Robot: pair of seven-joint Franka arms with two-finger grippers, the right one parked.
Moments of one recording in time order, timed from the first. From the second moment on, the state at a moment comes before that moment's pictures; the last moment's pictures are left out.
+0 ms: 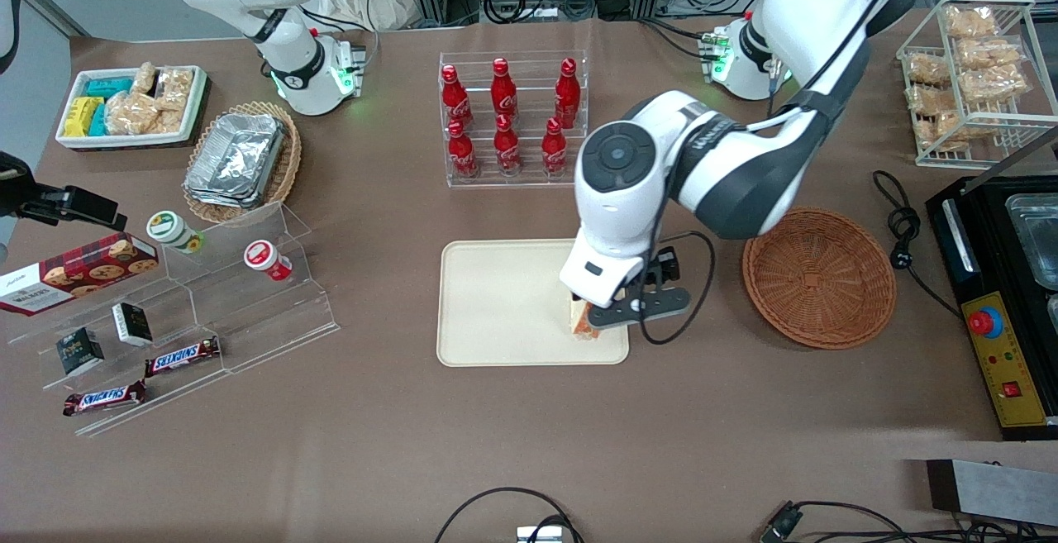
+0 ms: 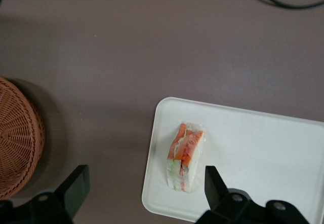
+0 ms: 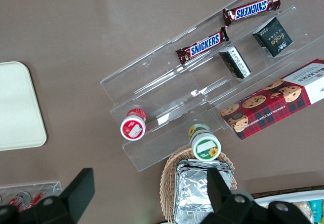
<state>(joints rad) -0.15 0.71 -0.72 -1.09 0.59 1.64 -0.99</state>
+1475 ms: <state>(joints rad) 0.11 0.50 -0.72 -1.08 0.50 1.48 -0.87</state>
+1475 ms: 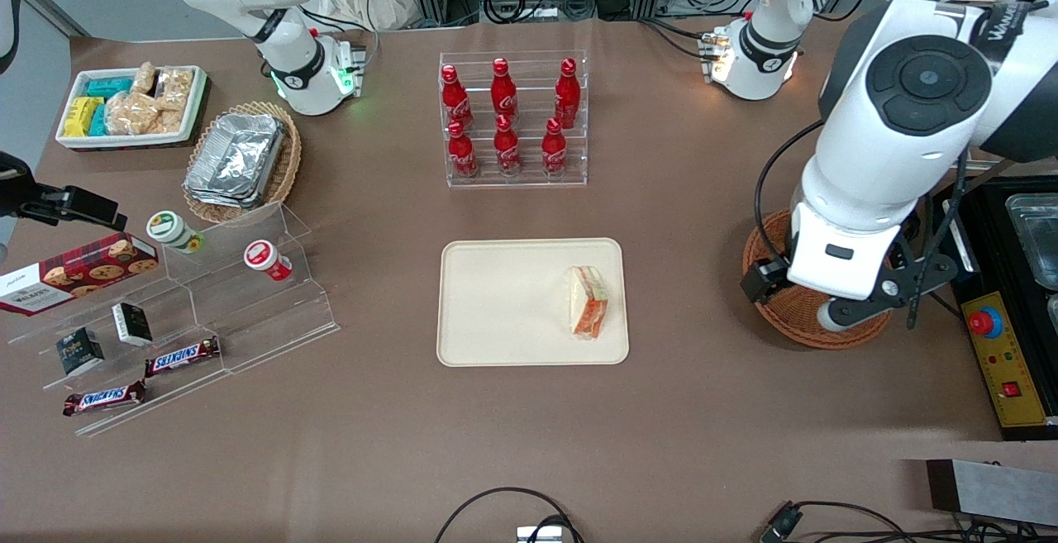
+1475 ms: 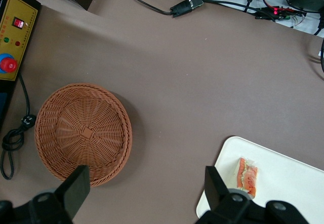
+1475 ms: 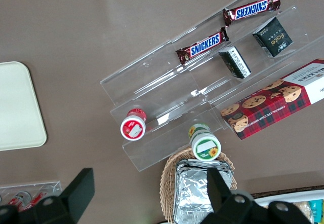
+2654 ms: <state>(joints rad) 0.03 0.16 -0.12 -1.29 0.20 1.39 0.09</state>
